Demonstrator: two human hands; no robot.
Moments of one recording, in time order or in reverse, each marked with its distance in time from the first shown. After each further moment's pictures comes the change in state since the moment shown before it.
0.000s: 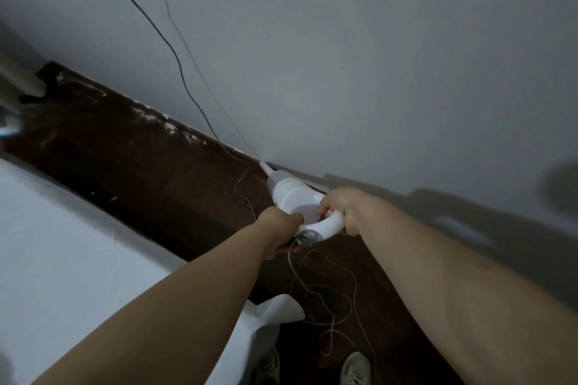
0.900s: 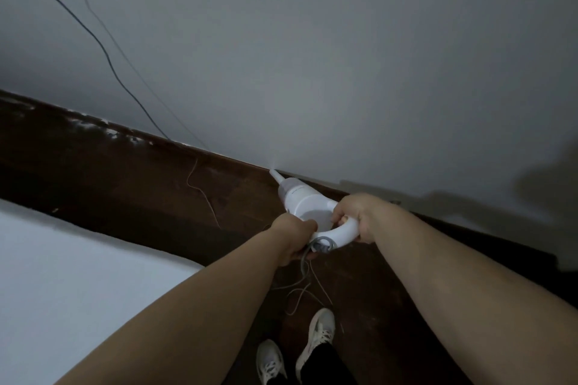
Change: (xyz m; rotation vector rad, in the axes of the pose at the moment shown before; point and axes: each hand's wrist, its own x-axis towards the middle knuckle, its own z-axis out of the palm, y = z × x) left_hand -0.113 -0.090 0.165 0.123 -0.219 0.033; right_hand -0.109 0.204 -0.096 0.150 0.196 0.076
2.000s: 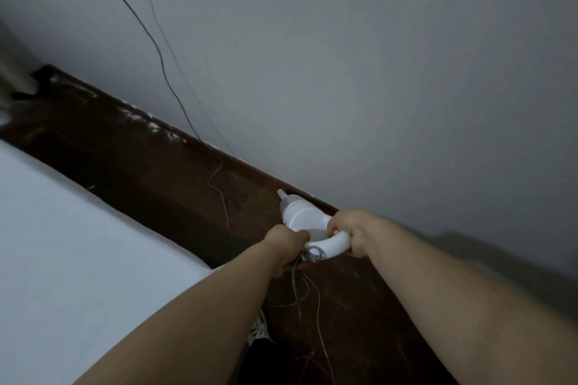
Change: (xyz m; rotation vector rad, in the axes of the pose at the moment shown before) left_hand 0.006 -0.012 0.013 -0.117 0.182 0.017; right_hand 0.006 -0.008 -0.002 -0.155 -0.056 -0.074
